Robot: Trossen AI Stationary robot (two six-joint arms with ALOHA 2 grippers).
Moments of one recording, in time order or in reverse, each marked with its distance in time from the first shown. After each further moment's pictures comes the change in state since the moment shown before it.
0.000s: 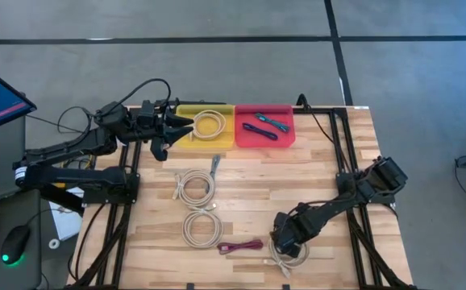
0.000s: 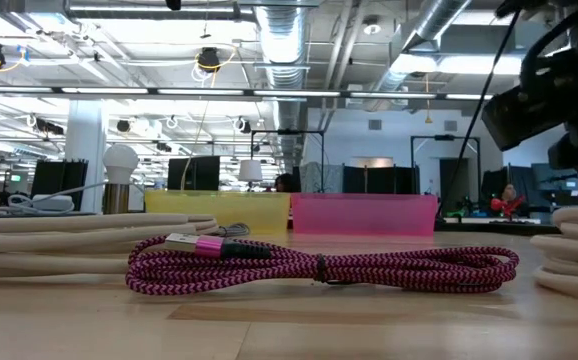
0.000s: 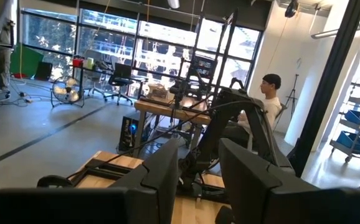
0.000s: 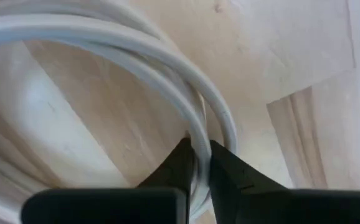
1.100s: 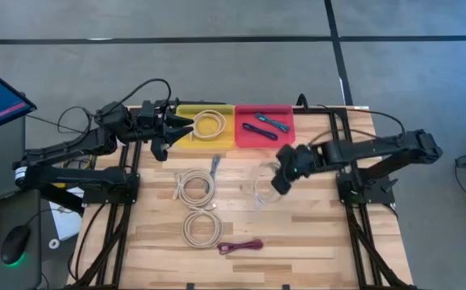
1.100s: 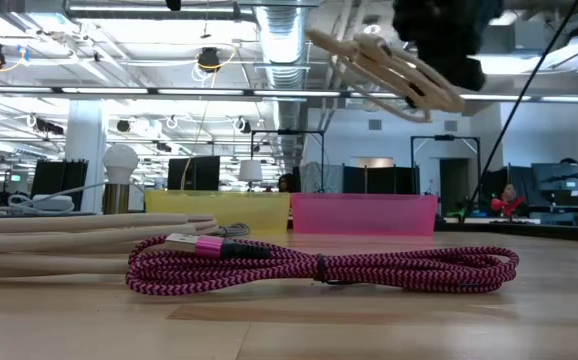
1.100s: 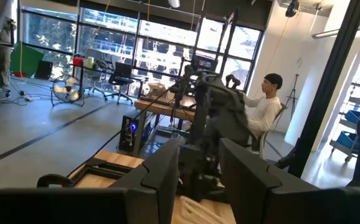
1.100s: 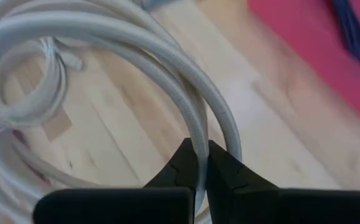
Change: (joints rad) left arm 0.000 0.001 0.000 -0.002 0.000 -0.003; right arm -0.441 -0.494 0.011 0.023 0.357 -0.288
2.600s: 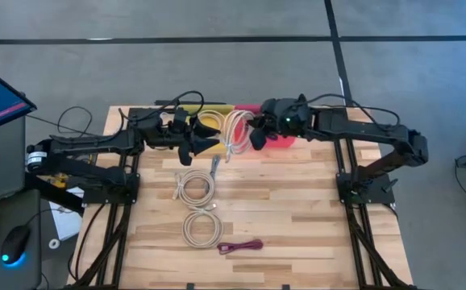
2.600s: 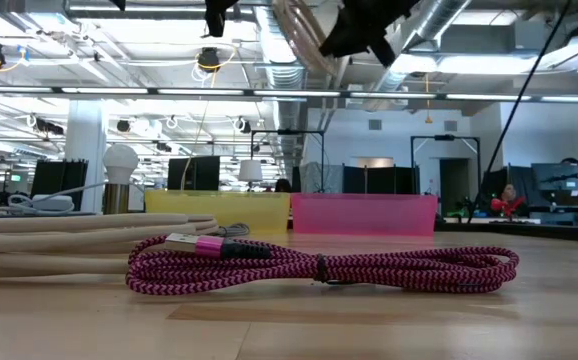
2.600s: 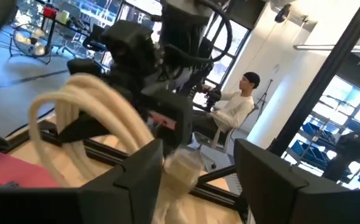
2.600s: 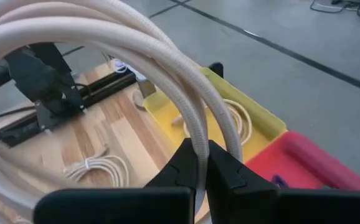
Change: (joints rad) left arm -0.093 0.273 0.000 0.223 0.000 -0.210; right arm -0.332 0.133 0.221 0.451 0.005 -0.387
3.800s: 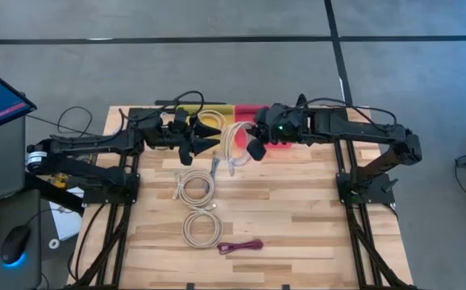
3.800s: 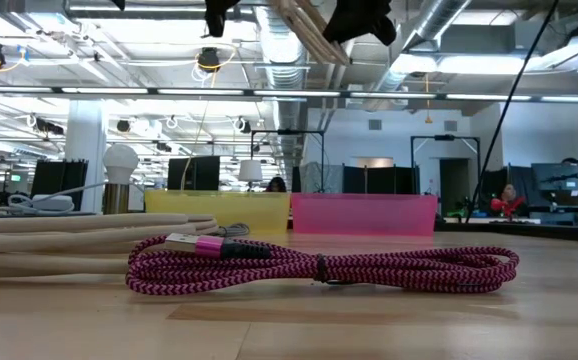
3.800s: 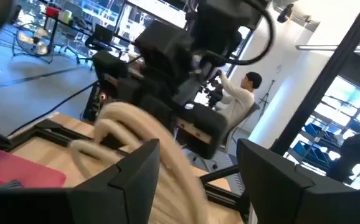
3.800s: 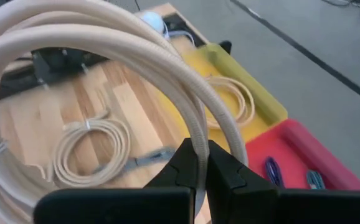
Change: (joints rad) left arm -0.008 0.001 0.001 -0.005 -0.011 0.000; right arm 0.095 0.064 0.191 -0.283 0.069 -0.059
